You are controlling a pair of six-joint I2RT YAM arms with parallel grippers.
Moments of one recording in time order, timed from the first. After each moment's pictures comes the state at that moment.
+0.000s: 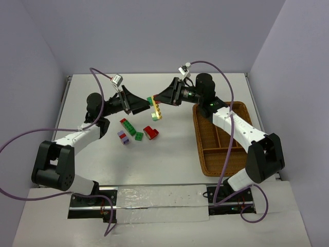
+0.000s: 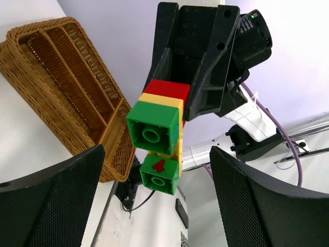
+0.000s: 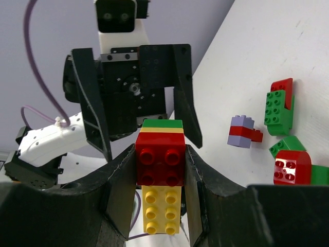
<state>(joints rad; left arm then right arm) -0.29 1.44 0.79 0.86 0.95 -1.29 0.45 1.49 1.16 0.22 -0.75 0.94</state>
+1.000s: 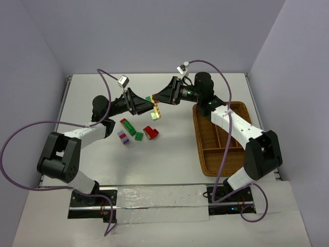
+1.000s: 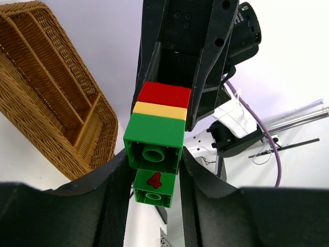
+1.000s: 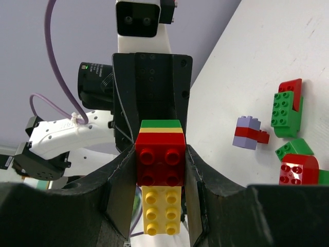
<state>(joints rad) -0.34 1.55 0.79 1.08 0.94 -1.48 0.46 1.53 1.19 0.25 -0.78 0.96</state>
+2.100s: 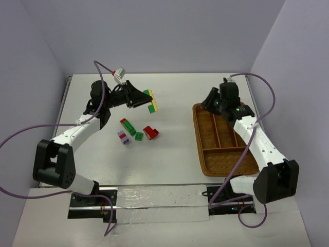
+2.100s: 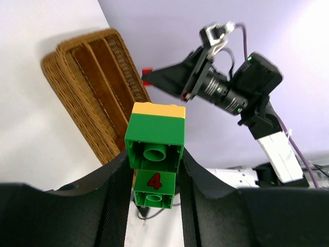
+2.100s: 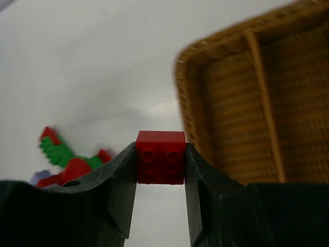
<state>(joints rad) -0.31 1.48 0.98 0.46 0.86 -1.10 0.21 1.26 1.08 -0.44 -0.02 0.59</state>
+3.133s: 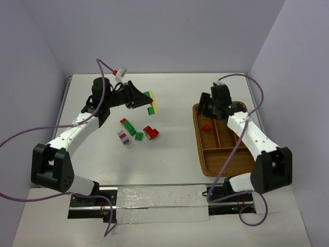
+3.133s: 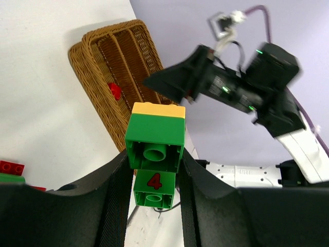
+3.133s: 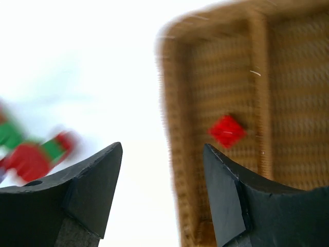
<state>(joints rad) -0.33 1.44 1.07 0.16 0.79 -0.91 0.25 1.36 1.06 -0.48 0.04 0.46</state>
